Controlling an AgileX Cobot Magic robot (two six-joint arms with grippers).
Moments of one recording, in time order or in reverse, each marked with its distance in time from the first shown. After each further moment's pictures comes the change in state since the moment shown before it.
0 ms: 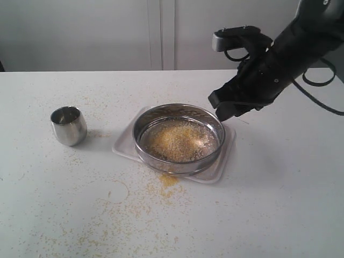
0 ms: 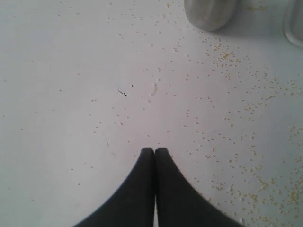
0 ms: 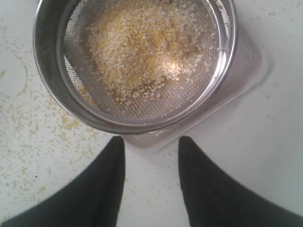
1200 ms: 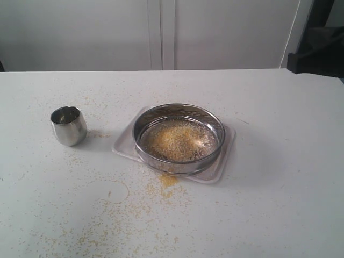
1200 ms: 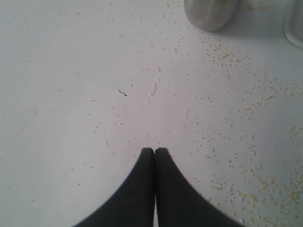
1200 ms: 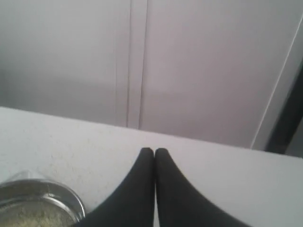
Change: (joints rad) left arm 0.000 0.000 0.000 0.000 0.000 0.000; right arm -0.170 -0.536 0.610 -0.722 -1.093 0.680
